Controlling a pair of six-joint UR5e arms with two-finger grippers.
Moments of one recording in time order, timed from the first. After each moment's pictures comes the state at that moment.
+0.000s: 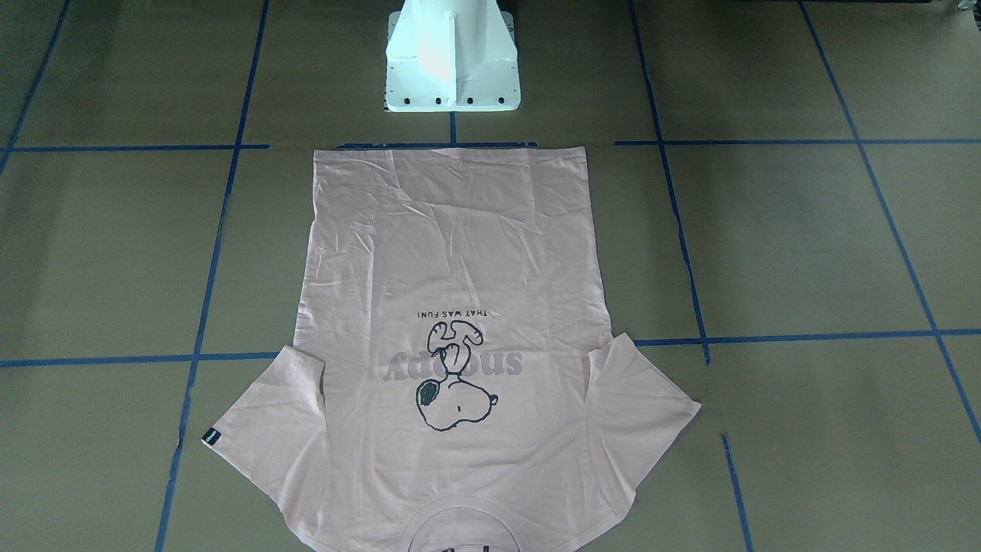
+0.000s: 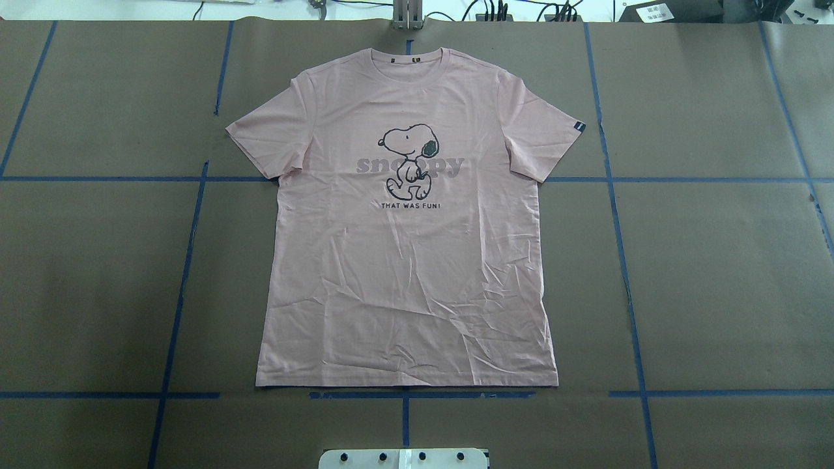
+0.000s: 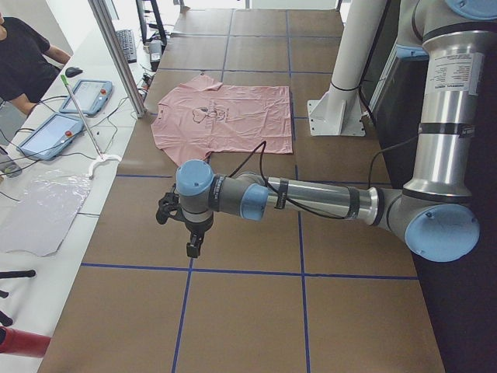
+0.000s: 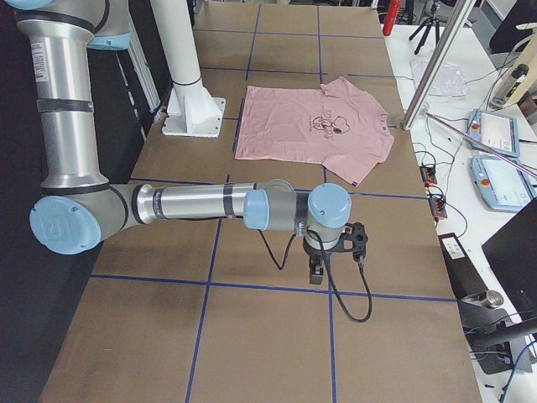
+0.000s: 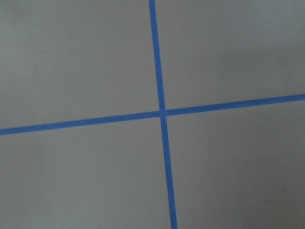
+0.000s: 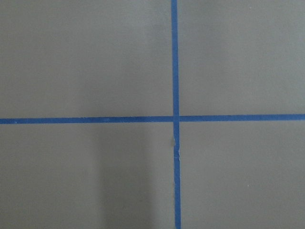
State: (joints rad) left arm -1.52 -1.62 -1.64 -1.71 -2.36 -0.03; right arm 1.59 -1.49 1.61 -1.65 2.42 0.00
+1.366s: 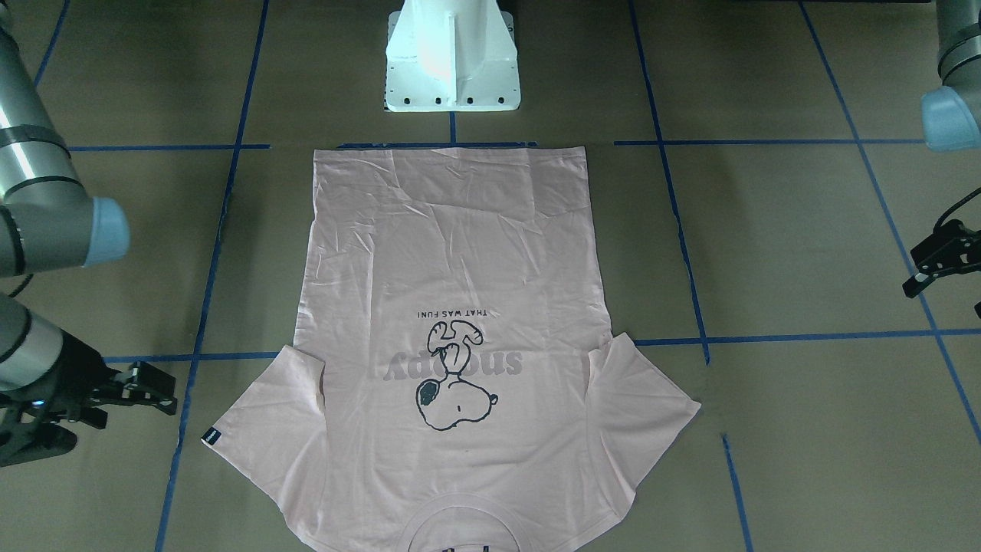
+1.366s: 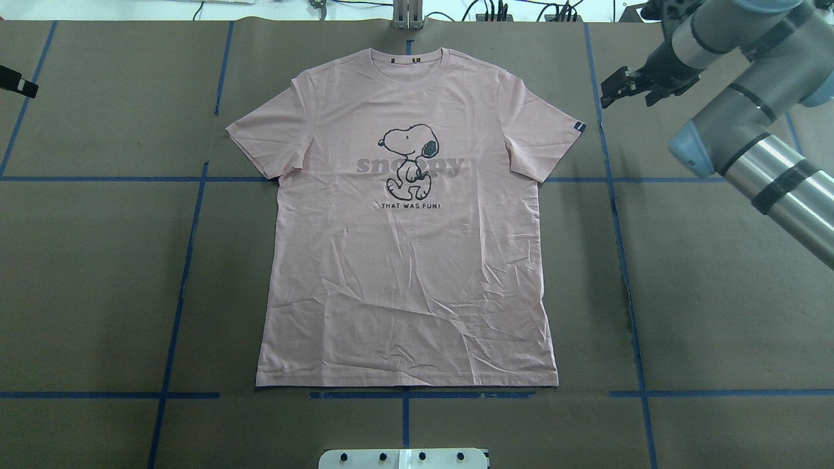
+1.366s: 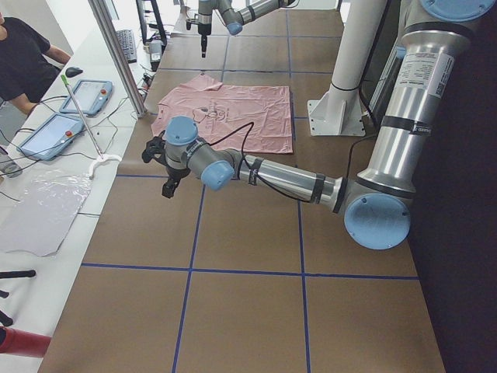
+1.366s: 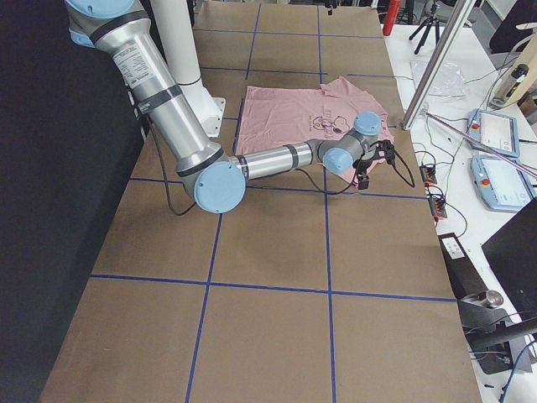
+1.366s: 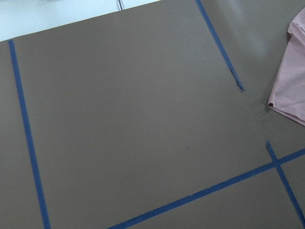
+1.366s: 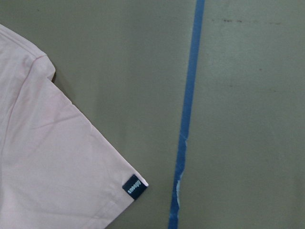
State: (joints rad) left arm -1.33 -1.80 -1.57 -2.06 -2.32 -0.33; right arm 1.05 -1.00 1.19 -1.05 2.19 0.72
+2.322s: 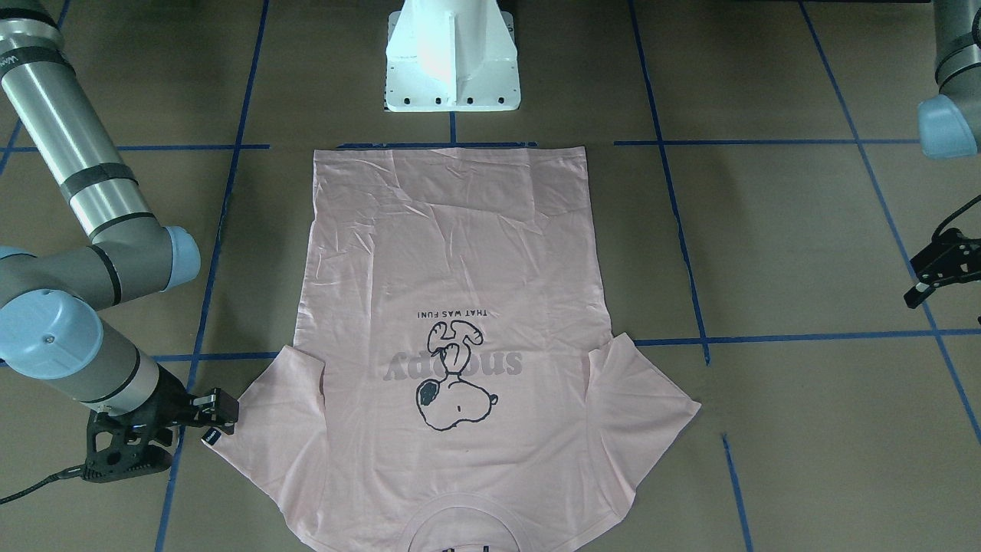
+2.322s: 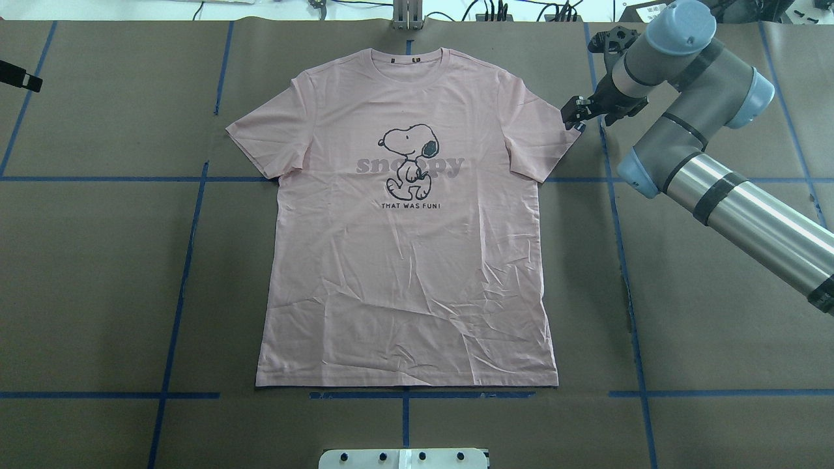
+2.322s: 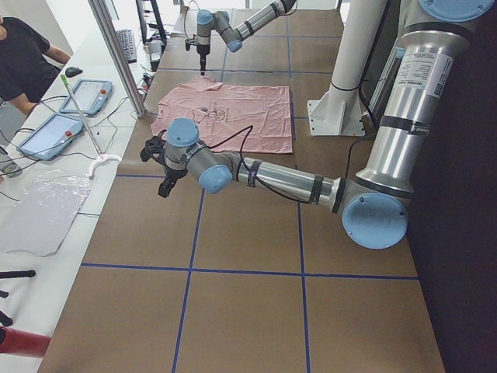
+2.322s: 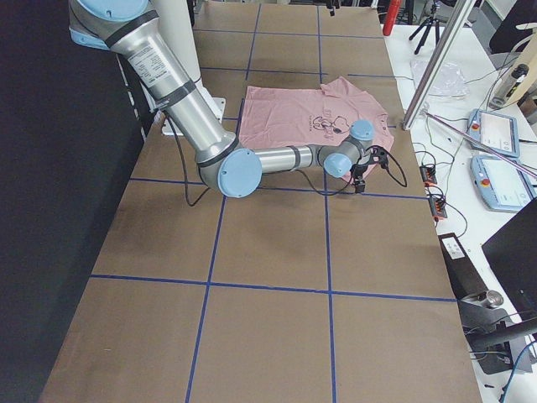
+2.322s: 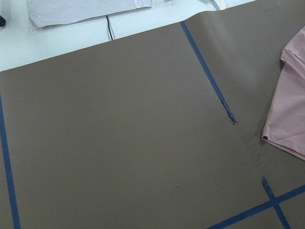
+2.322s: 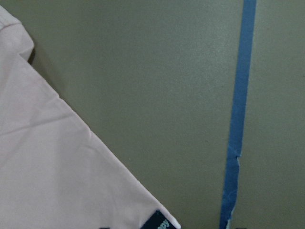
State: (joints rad) left arm -1.33 -1.81 -1.54 -2.13 -2.30 -0.35; right arm 0.96 -0.91 0.98 -0.95 2.10 0.75
